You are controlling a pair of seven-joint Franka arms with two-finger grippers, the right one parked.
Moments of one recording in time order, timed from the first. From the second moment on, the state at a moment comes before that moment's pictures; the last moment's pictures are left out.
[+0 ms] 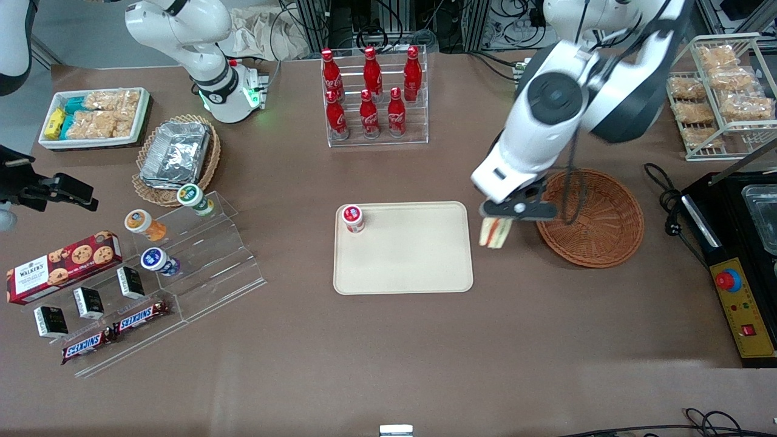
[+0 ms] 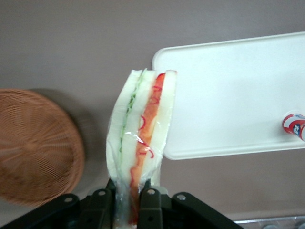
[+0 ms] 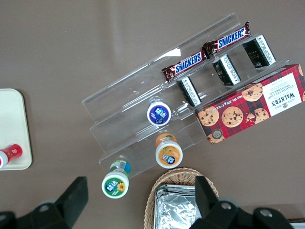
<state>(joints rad) -0.15 0.24 -0.44 -1.72 0.10 1.85 -0.50</state>
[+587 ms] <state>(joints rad) -0.25 0.57 -0.44 -1.71 0.30 2.08 -0.88</state>
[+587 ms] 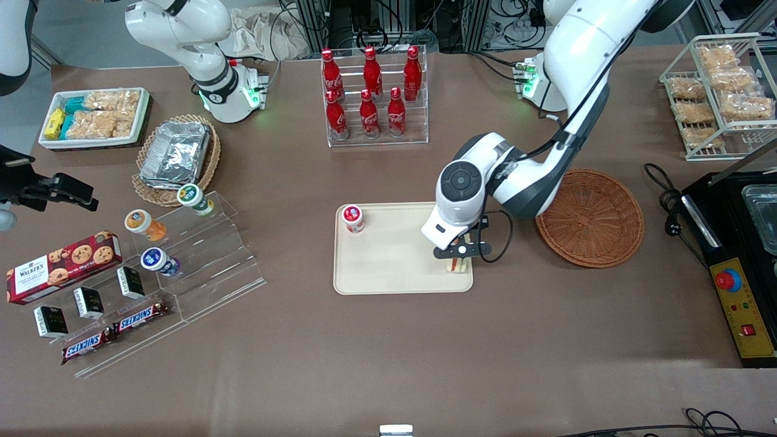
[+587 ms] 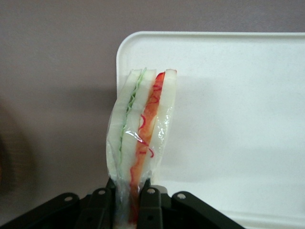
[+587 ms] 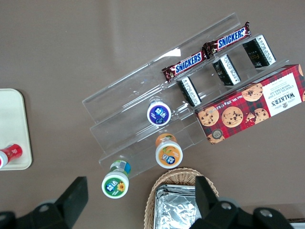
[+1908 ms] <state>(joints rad) -0.27 0.61 -0.44 -1.67 0.41 2.10 -0.97</state>
